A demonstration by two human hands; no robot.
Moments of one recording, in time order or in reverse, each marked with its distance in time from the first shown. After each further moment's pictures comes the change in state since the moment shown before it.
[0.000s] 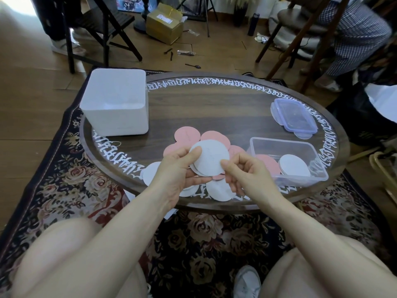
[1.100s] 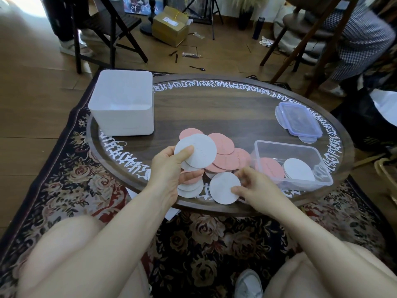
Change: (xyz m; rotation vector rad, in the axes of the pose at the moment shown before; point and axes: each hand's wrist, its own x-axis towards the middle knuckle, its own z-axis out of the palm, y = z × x) left_hand 0.002 0.006 -0.009 -0.072 0.257 0.026; right_hand -0.001 0.018 -0.018 -0.733 -0.071 0.155
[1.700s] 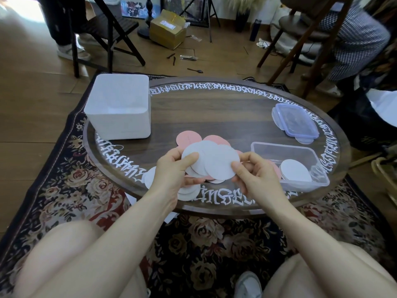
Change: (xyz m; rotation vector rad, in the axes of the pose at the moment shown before) left_hand 0.002 -0.006 0.003 0.123 -0.088 0.056; right_hand -0.004 -0.024 -0.005 0.736 0.175 -0.168
